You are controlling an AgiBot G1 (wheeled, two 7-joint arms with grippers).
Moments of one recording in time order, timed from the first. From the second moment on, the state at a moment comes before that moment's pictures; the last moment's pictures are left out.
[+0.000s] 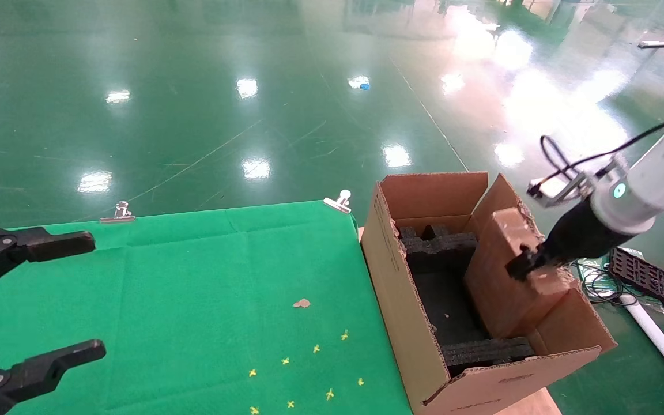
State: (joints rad) left arm -1.08 0.61 0.29 -1.28 0.72 1.49 -0.18; right arm 2.00 -0.82 -1.81 0.26 -1.32 -1.30 1.06
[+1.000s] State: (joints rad) left arm -1.08 0.60 0.30 -1.28 0.72 1.49 -0.18; right arm 1.76 -0.90 -1.77 0.07 -1.25 -1.12 0.94
